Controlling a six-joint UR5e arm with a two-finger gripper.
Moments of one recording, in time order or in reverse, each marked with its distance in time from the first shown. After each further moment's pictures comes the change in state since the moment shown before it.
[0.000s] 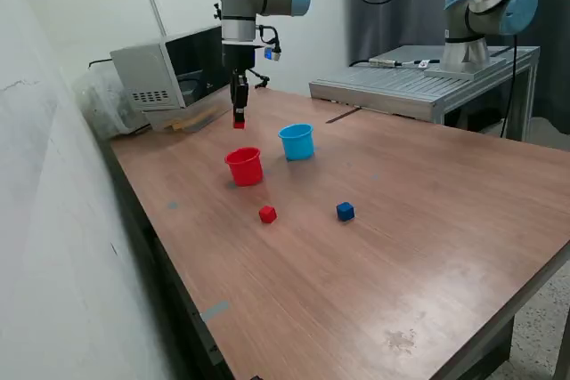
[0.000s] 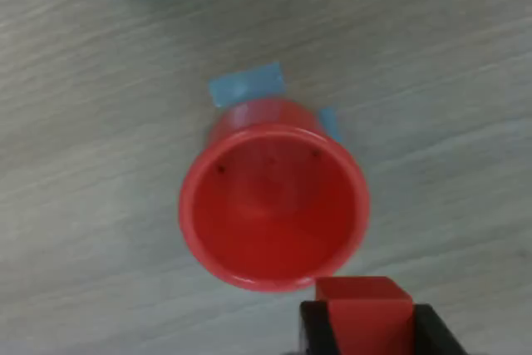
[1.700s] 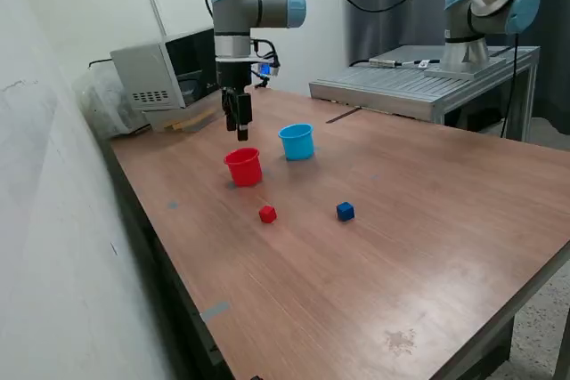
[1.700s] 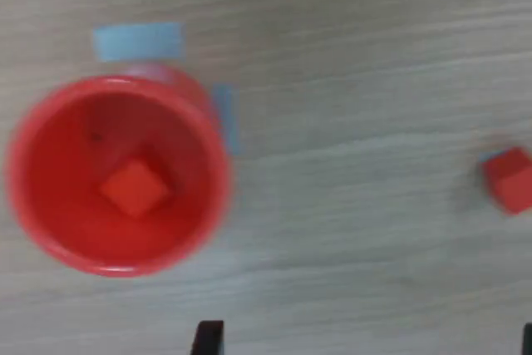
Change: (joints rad) arm 0.085 0.112 -0.167 0.090 0.027 -0.107
